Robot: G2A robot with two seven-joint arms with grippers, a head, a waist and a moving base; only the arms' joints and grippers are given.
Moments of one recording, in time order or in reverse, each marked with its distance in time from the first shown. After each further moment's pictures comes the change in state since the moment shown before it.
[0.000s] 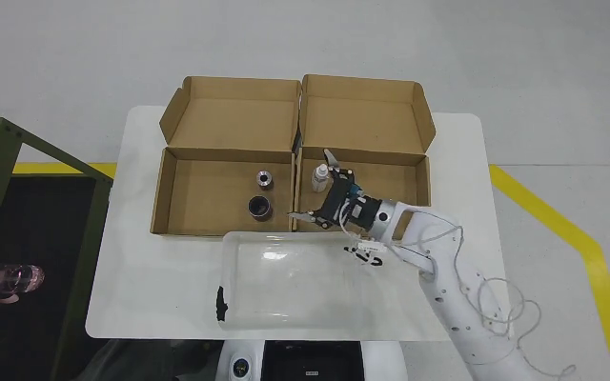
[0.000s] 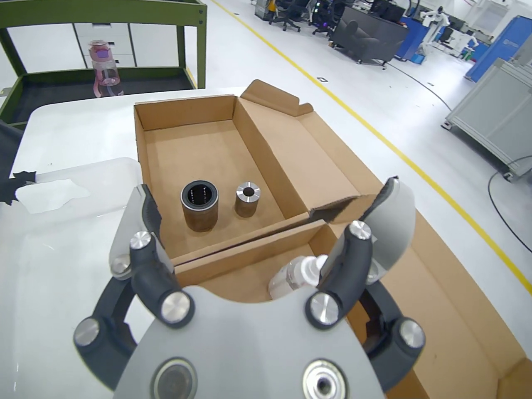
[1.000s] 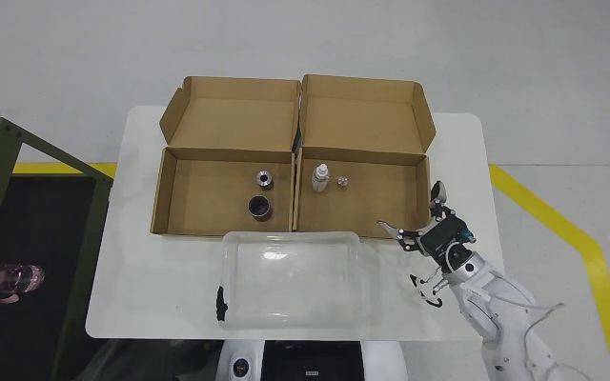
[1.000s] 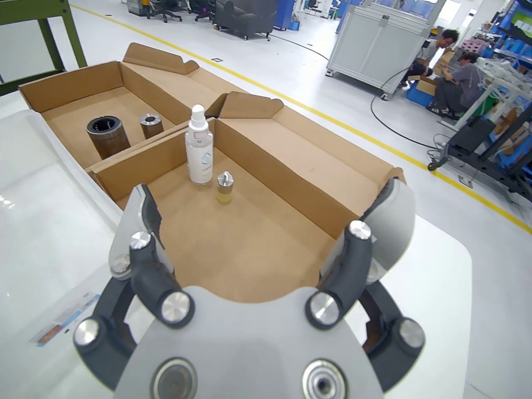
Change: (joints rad) left arm 0.000 0.000 0.000 0.000 0.000 0.000 0.000; right arm -0.502 0.069 0.414 -0.183 -0.044 0.190 -0.246
